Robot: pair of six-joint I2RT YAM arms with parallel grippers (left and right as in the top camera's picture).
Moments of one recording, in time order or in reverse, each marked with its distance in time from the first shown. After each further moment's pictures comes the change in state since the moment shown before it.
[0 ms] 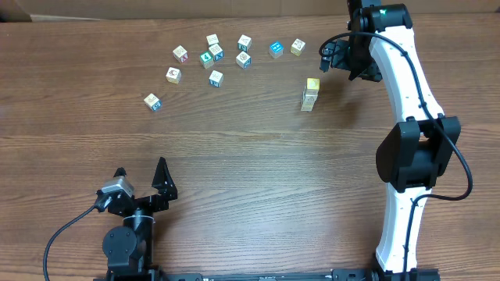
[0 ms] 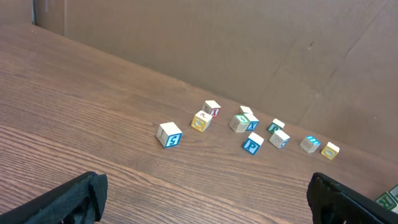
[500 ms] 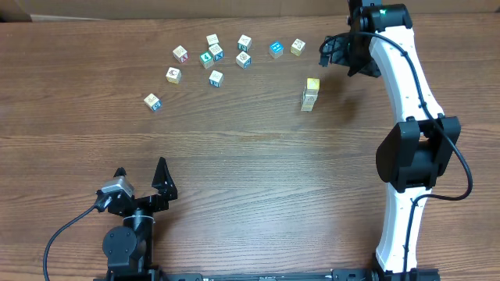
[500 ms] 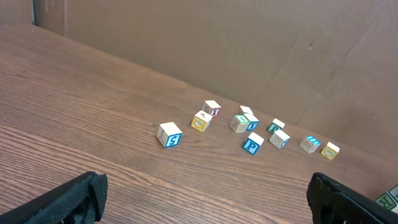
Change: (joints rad) left arm 0.000 0.000 0.000 0.000 0.000 0.000; right arm 0.000 0.000 -0.001 0.080 0.000 0.000
